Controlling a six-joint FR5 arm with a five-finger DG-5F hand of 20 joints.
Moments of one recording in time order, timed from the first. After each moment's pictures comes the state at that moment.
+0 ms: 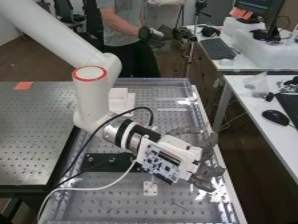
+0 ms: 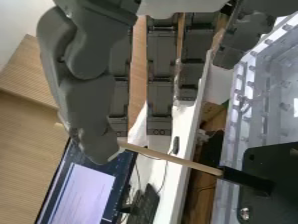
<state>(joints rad) 1.44 -2.30 -1.50 -2.57 -1.23 0.44</state>
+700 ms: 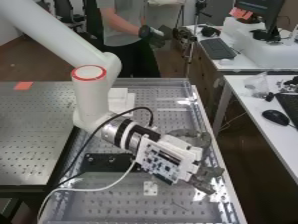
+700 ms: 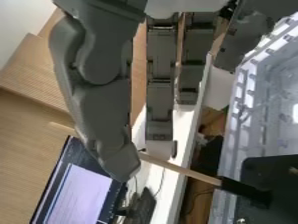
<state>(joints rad) 1.44 -2.30 -1.50 -2.57 -1.22 0.40</state>
